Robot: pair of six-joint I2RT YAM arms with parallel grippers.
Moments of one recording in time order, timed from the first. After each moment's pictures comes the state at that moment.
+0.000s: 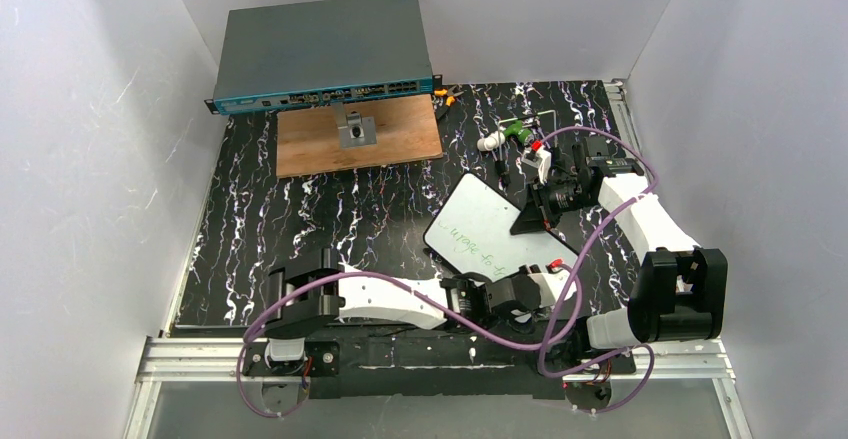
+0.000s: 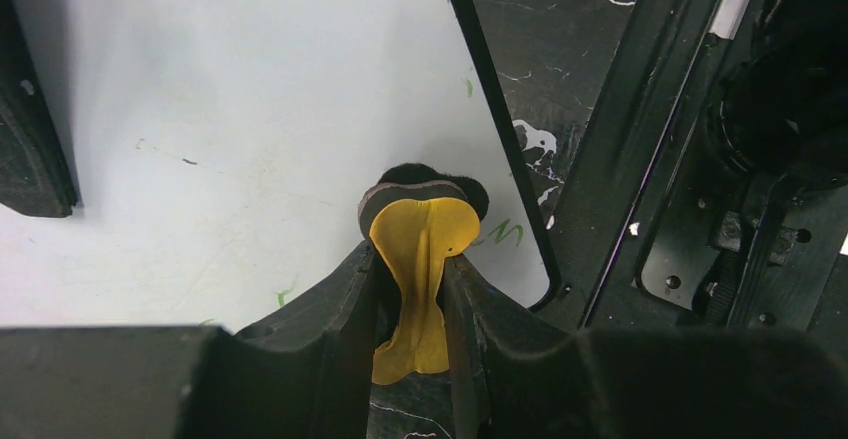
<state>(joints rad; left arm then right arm) -1.48 1.85 1.23 0.01 -0.42 0.06 0.09 1.40 1.03 -0.95 -0.97 -0.48</state>
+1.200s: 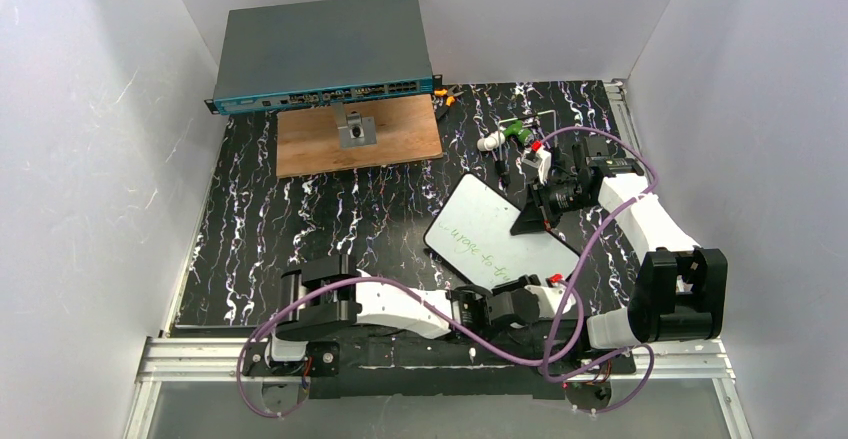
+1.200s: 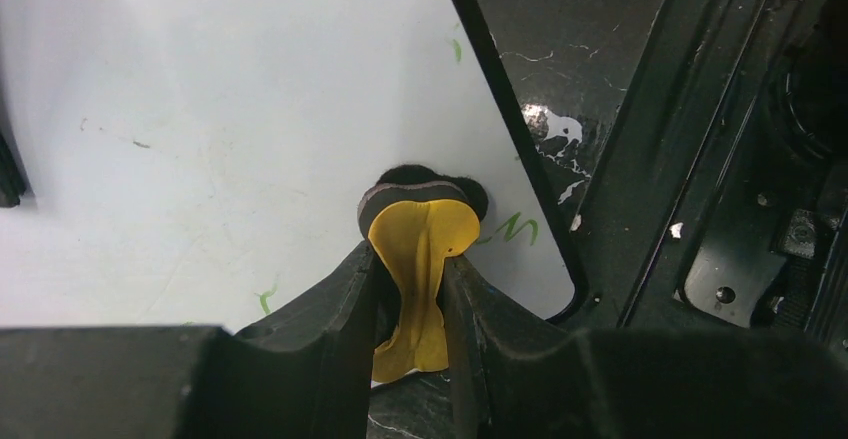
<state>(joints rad) -1.51 1.90 1.16 0.14 -0.51 0.12 0.09 1.40 1.03 -0.96 -0.97 -0.48</state>
